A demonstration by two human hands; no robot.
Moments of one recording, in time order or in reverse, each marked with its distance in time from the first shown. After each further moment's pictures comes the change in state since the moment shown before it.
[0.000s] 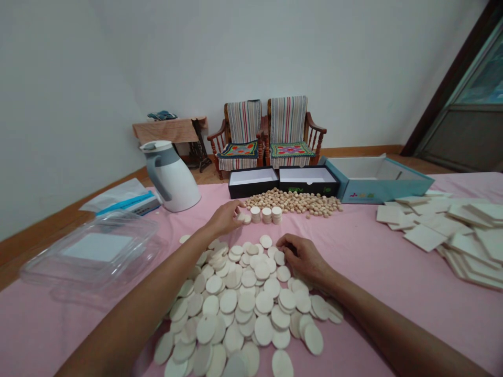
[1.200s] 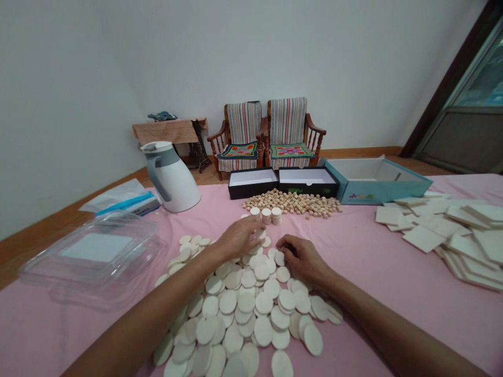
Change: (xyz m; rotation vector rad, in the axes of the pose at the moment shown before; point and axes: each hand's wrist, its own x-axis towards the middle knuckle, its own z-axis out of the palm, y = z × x) left_hand -0.032 0.047 0.012 -0.078 -0.046 0.359; right_hand 0.001 0.002 0.001 -0.012 0.004 -0.007
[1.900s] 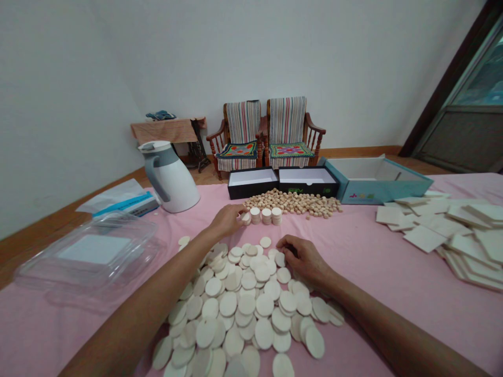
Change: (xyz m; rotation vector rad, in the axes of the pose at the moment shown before) left_hand 0.019 -0.056 -0.009 0.064 0.080 -0.257; right_hand 0.000 -0.002 -0.001 -0.005 -0.011 0.010
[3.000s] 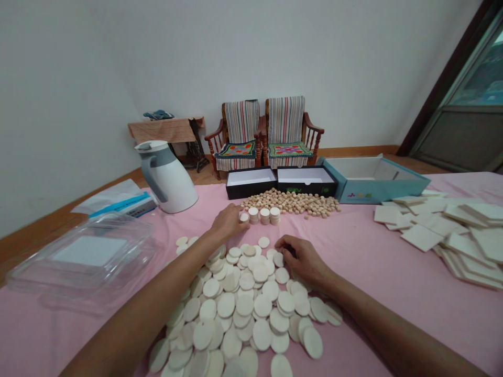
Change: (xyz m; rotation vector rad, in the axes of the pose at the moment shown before) left_hand -0.004 0.016 0.004 0.168 0.036 -0.132; right_hand 0.000 -0.002 -0.001 0.003 0.005 0.003
